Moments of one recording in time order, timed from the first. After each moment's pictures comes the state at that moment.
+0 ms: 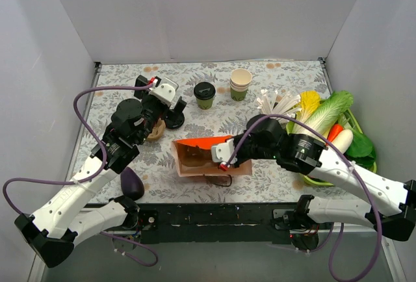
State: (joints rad) left arm -0.67 0.93 1.03 -0.11 -0.26 0.38; right arm 1.05 1.09 1.15 -0.65 -0.18 -0.88
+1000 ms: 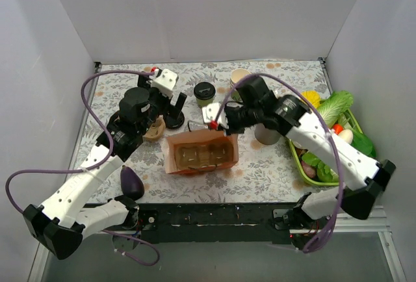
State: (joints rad) left arm -0.60 1.02 1.05 -0.22 -0.20 0.24; right arm 0.89 1.31 1.44 -0.85 -0.45 -0.88
